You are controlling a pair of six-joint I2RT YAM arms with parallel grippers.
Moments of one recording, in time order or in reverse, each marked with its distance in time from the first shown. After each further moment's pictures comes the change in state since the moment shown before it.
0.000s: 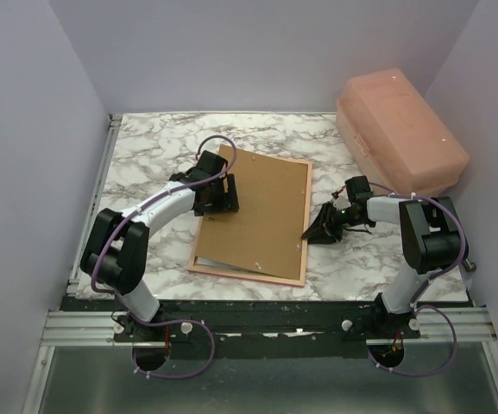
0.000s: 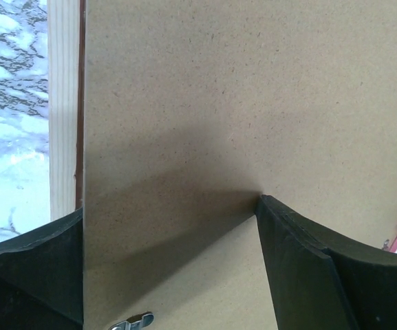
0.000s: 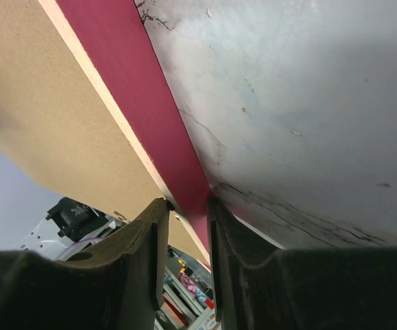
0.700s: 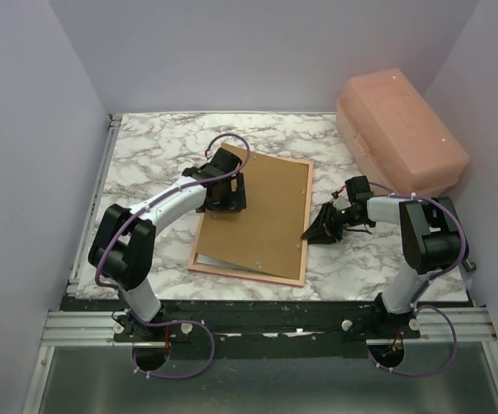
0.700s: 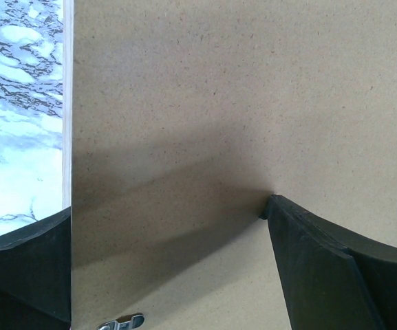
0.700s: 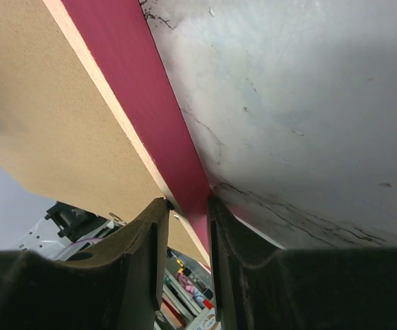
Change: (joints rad) left arm -0.092 0.070 0.145 -0.172 -0.189 0.000; right arm 0.000 -0.002 -0.002 0.000 0.000 -0.007
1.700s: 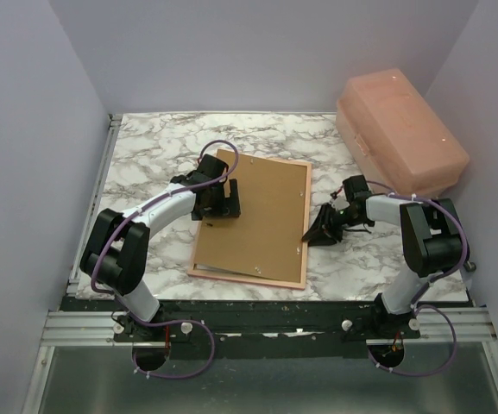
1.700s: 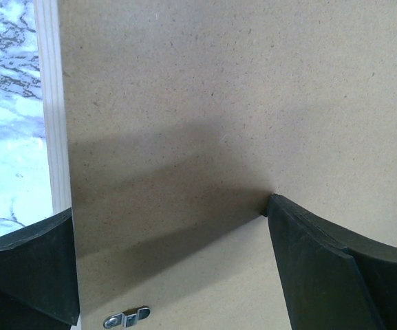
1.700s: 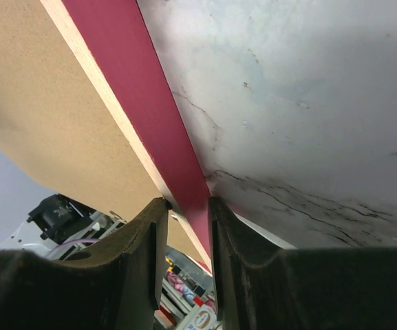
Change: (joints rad) left arm 0.076 -0.063 -0.148 0.122 0.163 0.028; right arm 0.016 -0.023 0.012 -0.063 0.043 -0.023
